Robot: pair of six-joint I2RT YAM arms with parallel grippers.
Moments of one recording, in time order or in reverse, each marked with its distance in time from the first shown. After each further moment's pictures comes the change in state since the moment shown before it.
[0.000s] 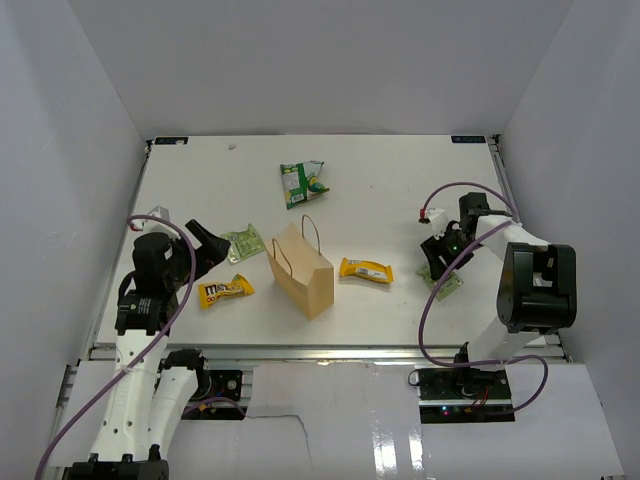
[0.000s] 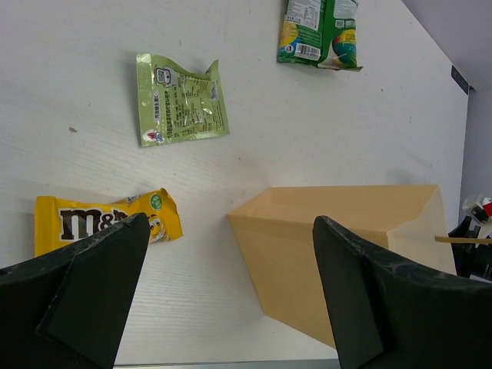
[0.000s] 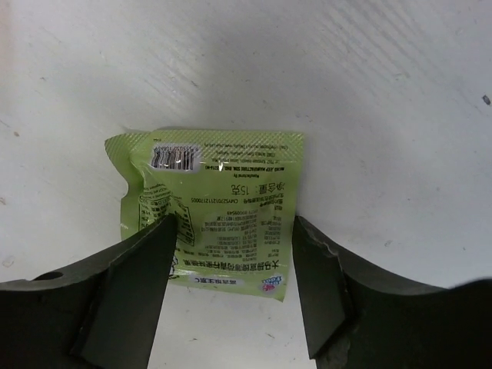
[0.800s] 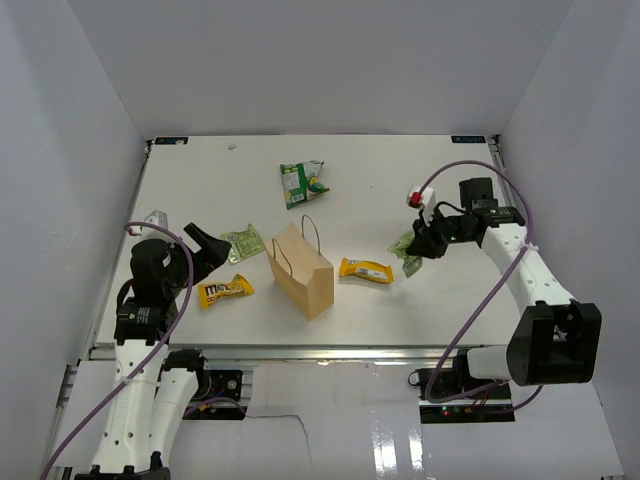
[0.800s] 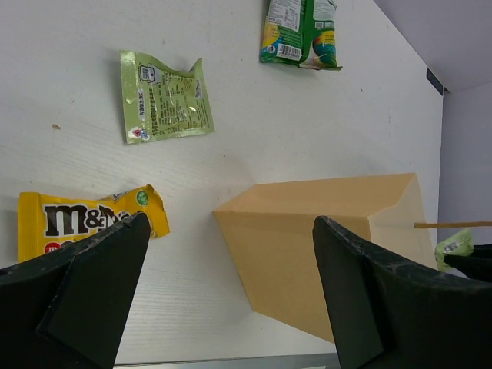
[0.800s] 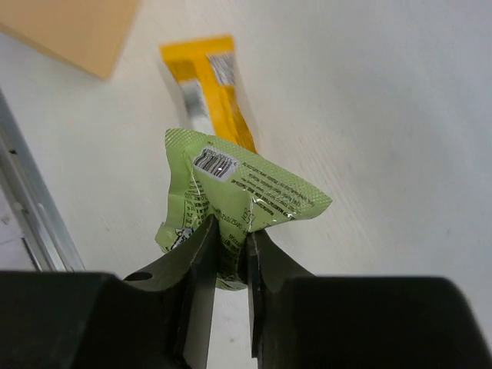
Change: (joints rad) left arm 0.000 -0.060 -0.021 0.000 0.026 -0.028; right arm 0.097 -0.318 0.043 -0.081 -0.425 -0.085
